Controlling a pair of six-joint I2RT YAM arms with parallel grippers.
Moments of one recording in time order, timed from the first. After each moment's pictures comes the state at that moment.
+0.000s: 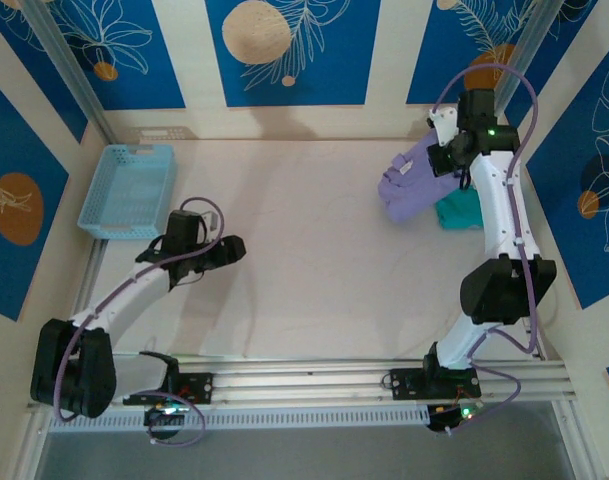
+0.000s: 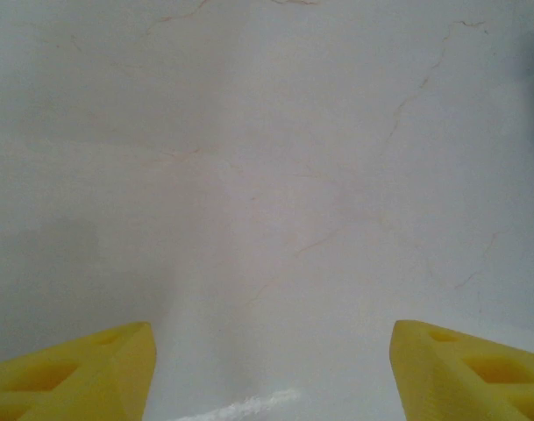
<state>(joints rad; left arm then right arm) -0.26 1.23 0.72 -0.33 0.31 -0.52 -0.05 1.71 1.89 -1.11 0.02 -0.37</state>
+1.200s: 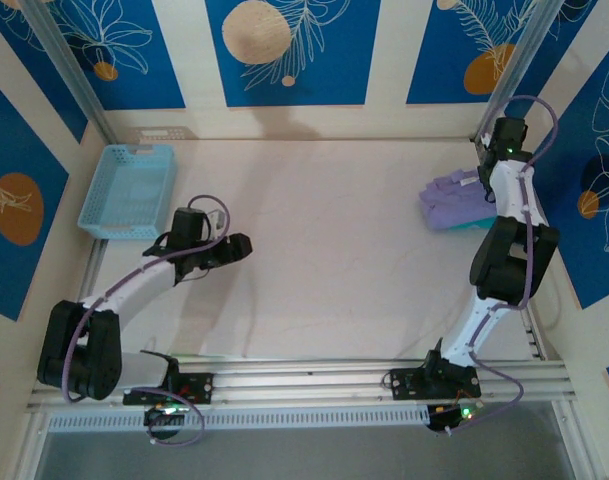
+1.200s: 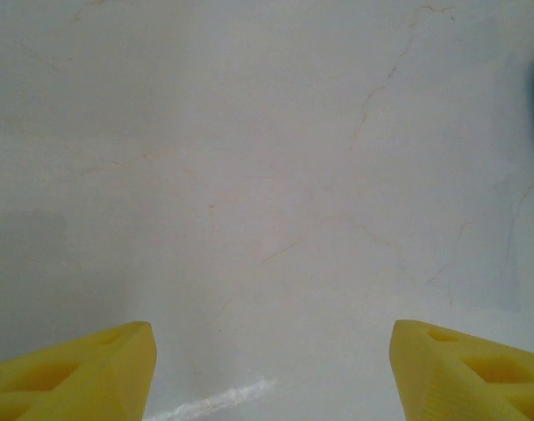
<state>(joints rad) -0.26 1.32 0.71 -0.23 0.41 -0.53 -0.31 1.91 1.67 -0.65 0.46 -0.47</state>
